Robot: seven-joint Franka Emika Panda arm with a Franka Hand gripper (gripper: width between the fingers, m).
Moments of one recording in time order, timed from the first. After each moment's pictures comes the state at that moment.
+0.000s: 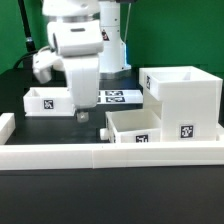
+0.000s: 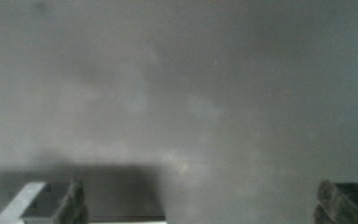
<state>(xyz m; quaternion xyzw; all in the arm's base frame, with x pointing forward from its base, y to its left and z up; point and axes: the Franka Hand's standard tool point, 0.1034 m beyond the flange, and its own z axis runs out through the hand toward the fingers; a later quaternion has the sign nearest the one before) 0.540 -0.081 0.036 -0.65 -0.76 0.00 0.07</state>
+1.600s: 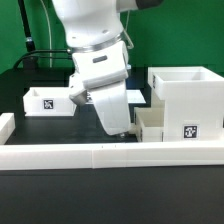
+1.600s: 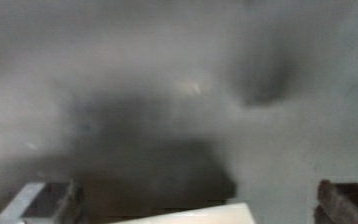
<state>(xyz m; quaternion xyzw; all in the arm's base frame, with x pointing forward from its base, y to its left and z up) 0.550 -0.003 0.017 -0.70 -0.69 -0.03 0.15</state>
